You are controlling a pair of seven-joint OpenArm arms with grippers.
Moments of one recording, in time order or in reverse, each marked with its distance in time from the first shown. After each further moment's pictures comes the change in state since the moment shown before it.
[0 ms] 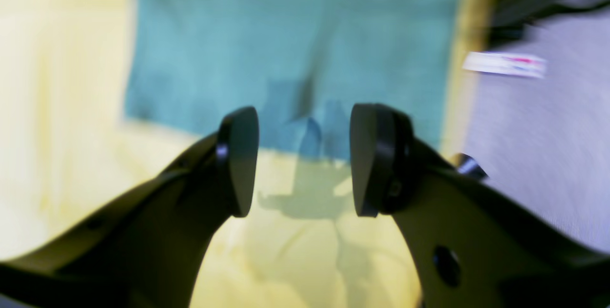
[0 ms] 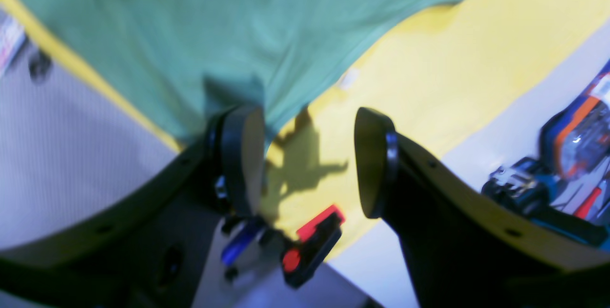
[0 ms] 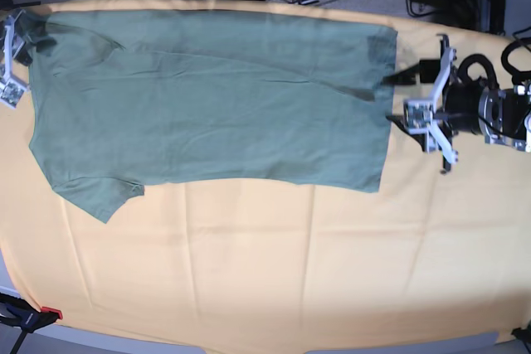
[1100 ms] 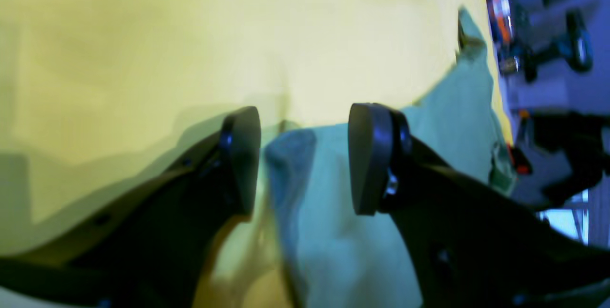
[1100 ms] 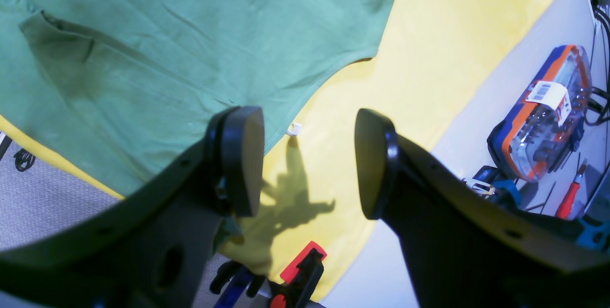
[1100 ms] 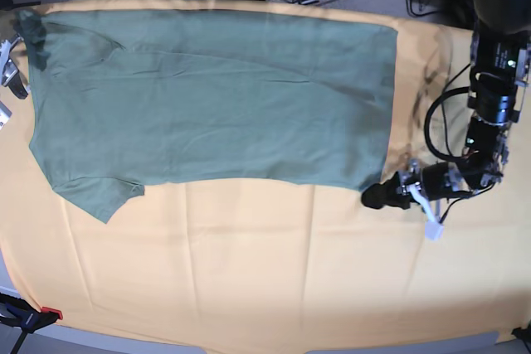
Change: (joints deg) left arm 1.8 44.6 -33.9 -82.7 -36.5 -8.1 20.8; right arm 3.4 -1.3 1.6 -0.1 -0.8 -3.6 6.1
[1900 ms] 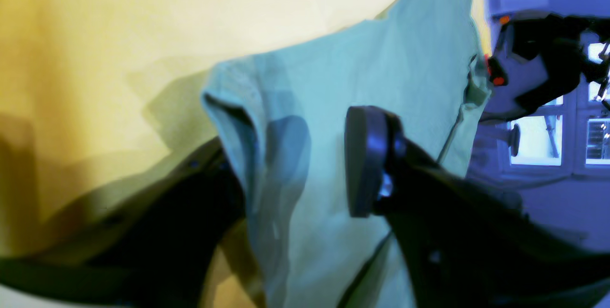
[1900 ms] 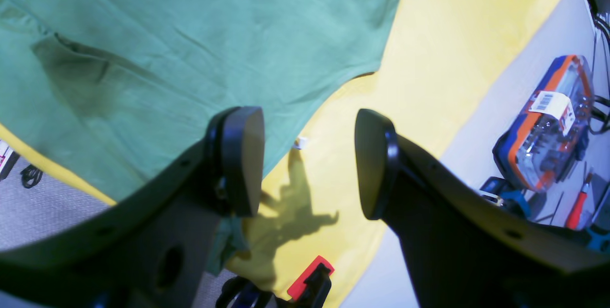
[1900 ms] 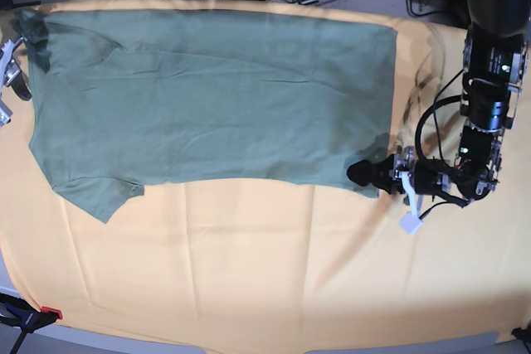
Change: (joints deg) left arm -1.4 3.3 0.0 0.4 -2.6 -0.9 21.2; right arm 0.0 -1.3 0.0 0.0 -0.2 0.0 2.6
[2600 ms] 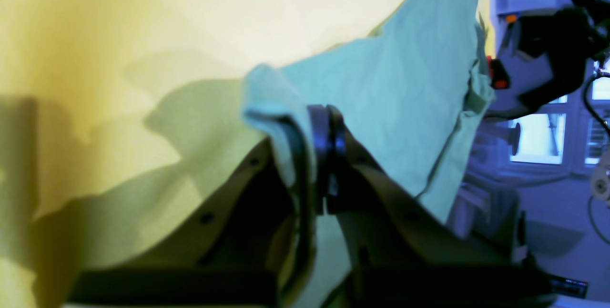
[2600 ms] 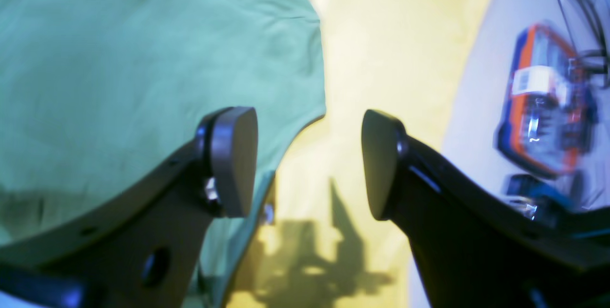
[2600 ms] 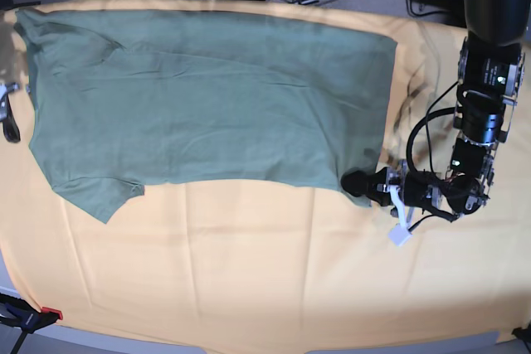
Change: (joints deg) left arm -3.9 0.9 0.4 -0.5 0.7 1.1 -1.5; right arm 19.8 -7.8 -4.9 -17.4 0.8 -1.1 7.8
